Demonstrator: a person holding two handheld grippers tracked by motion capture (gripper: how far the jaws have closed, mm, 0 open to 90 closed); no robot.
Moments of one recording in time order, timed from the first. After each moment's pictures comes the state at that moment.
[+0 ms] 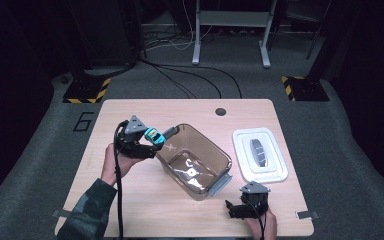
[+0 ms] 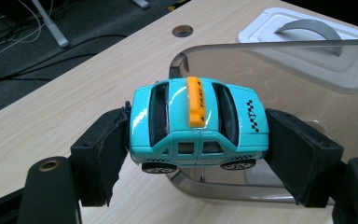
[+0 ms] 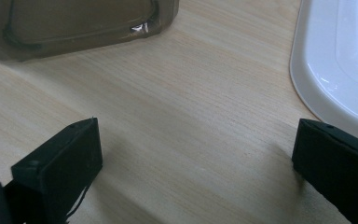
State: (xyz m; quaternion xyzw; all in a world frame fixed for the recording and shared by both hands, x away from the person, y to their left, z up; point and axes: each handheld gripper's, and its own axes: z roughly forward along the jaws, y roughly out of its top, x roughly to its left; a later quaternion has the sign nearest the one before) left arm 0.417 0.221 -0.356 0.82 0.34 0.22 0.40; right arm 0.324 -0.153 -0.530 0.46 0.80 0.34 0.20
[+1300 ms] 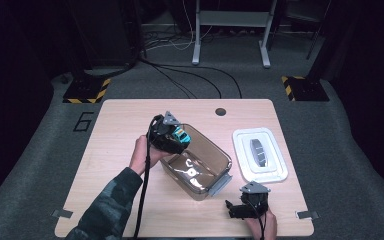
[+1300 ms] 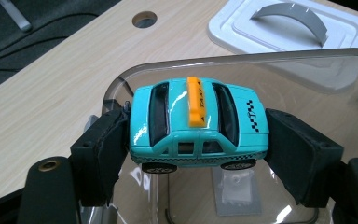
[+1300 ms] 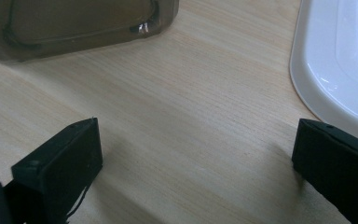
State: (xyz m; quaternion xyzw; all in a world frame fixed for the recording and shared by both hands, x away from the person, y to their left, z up) left arm 0.451 0.147 -0.365 0.86 0.32 0.17 0.35; right arm 0.323 -0.153 -0.530 0.46 0.80 0.34 0.20
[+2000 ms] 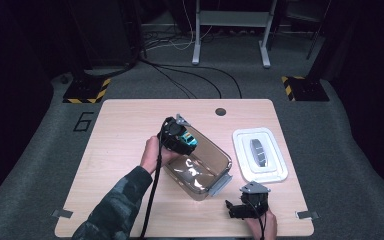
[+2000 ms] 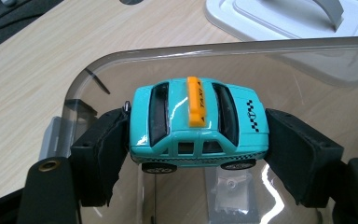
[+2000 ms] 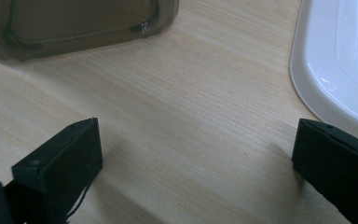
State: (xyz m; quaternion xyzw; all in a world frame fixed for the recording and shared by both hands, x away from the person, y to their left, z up) left arm 0.465 0.121 -0.386 0.88 0.33 0.15 0.31; right arm 0.323 -0.153 -0.530 0.46 0.80 0.34 0.20
